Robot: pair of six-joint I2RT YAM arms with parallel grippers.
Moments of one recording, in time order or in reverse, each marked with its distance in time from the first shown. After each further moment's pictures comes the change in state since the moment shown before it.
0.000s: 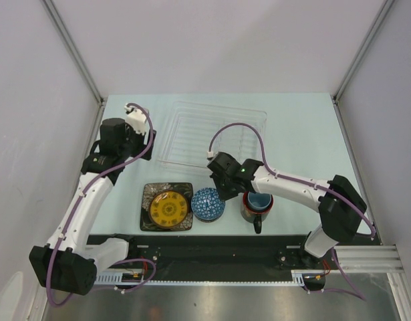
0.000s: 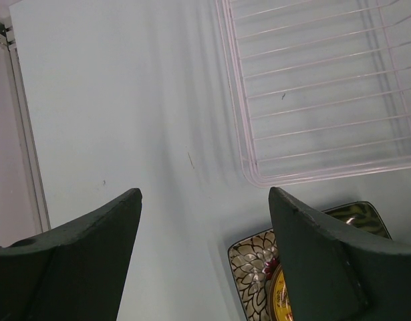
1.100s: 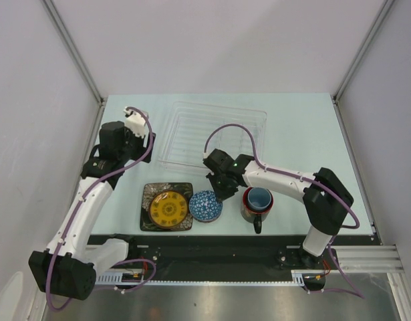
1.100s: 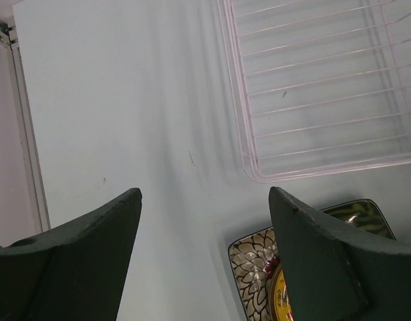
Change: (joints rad) left arm 0.000 -0.039 -0.043 0.026 -0.003 0.003; right arm -0.027 0.113 0.071 -0.038 -0.111 -0.035
